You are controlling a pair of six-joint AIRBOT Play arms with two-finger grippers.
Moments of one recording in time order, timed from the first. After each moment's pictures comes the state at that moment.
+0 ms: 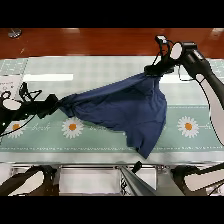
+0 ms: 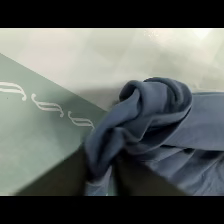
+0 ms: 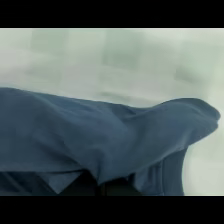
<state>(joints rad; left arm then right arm) 0.17 -1.12 0.61 0.86 -0.69 -1.56 0.18 -1.69 1.61 -1.48 1.09 1.59</state>
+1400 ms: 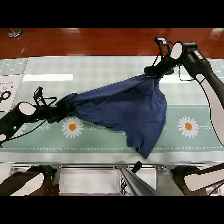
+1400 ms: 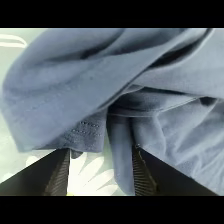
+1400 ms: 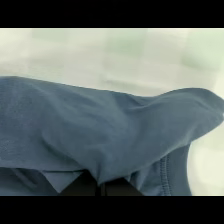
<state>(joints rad) -0.01 -1.12 0.55 0.95 -0.68 -1.68 0.18 -1.69 1.61 -1.46 1.12 1.59</state>
